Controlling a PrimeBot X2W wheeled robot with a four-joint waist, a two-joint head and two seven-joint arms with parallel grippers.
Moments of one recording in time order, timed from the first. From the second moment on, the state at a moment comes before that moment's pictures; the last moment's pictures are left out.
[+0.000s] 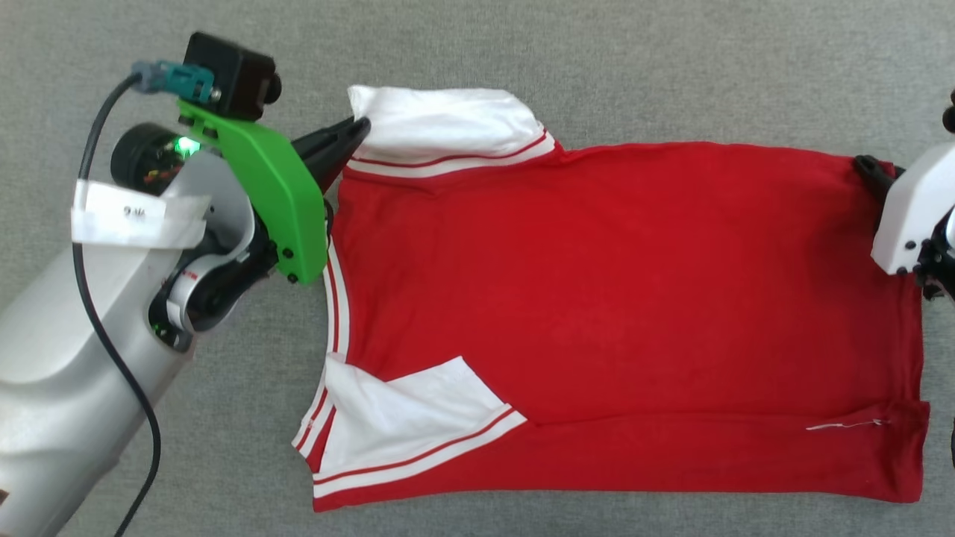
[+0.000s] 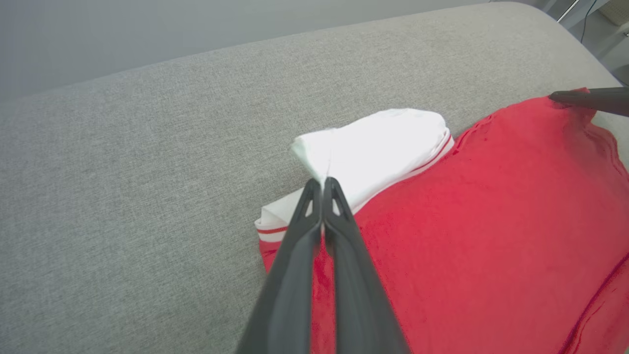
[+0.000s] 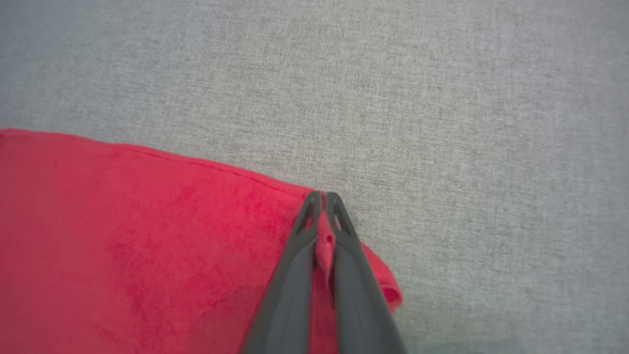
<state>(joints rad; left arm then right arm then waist) -0.85 0.65 -0.74 0.06 -0.99 0.00 0.36 -0.66 -0.48 0.16 0.36 0.51 0.13 0.55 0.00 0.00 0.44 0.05</state>
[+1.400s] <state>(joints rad) -0.32 0.71 -0.90 0.05 -1.02 0.08 0.24 -0.06 -0.62 0.21 0.11 0.70 0.13 0.35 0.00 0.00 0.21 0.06</state>
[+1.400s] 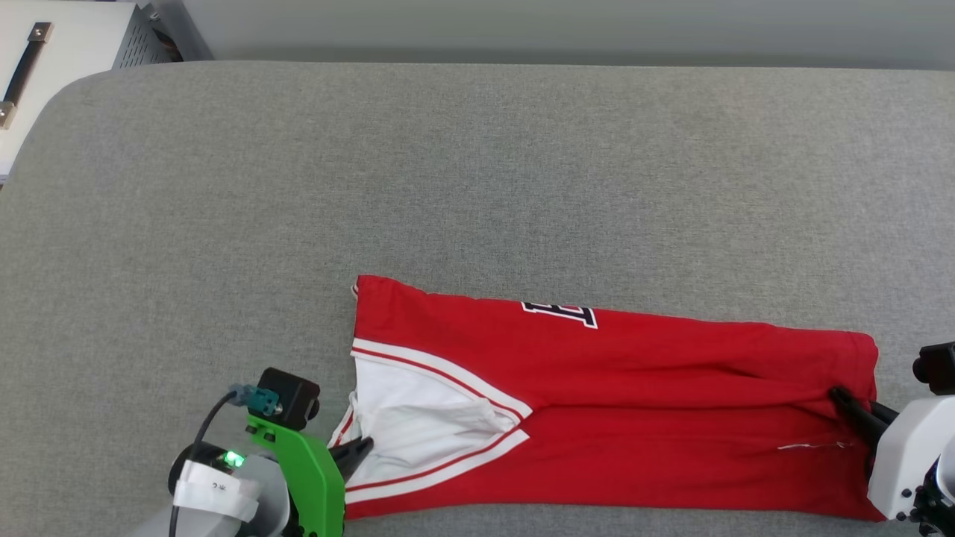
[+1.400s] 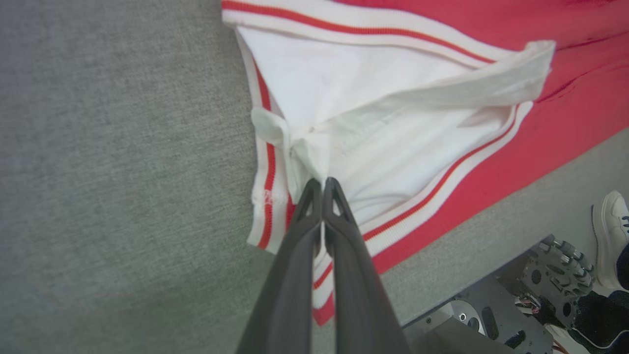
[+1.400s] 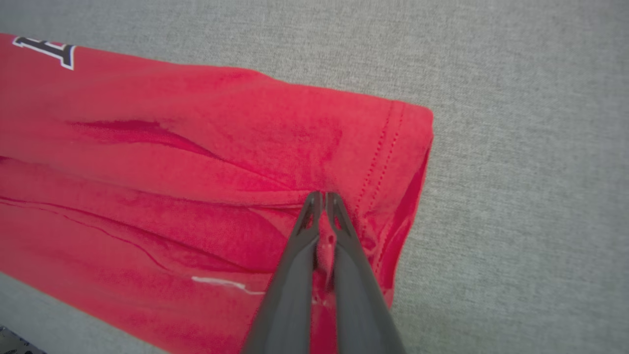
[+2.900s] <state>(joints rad) -0.14 0.40 -0.38 0.02 -0.50 0.07 -0.26 0.00 -0.25 -0.34 0.00 0.50 0.13 0.80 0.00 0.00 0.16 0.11</state>
